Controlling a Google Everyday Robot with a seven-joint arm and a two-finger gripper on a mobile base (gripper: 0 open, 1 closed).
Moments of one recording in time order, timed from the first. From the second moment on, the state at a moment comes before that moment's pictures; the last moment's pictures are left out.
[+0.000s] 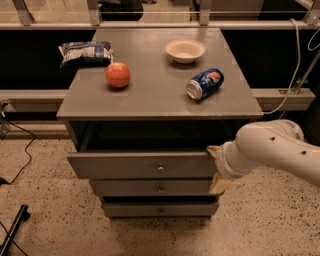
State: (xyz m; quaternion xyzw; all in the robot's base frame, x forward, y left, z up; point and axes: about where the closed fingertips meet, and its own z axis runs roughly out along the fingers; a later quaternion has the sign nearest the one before) arm 0.513 -0.167 0.653 -0.70 0.69 -0.04 0.20
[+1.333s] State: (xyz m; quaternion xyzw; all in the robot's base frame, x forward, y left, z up) arm 0.460 -0.136 0.705 -0.71 0.67 -0.04 0.23
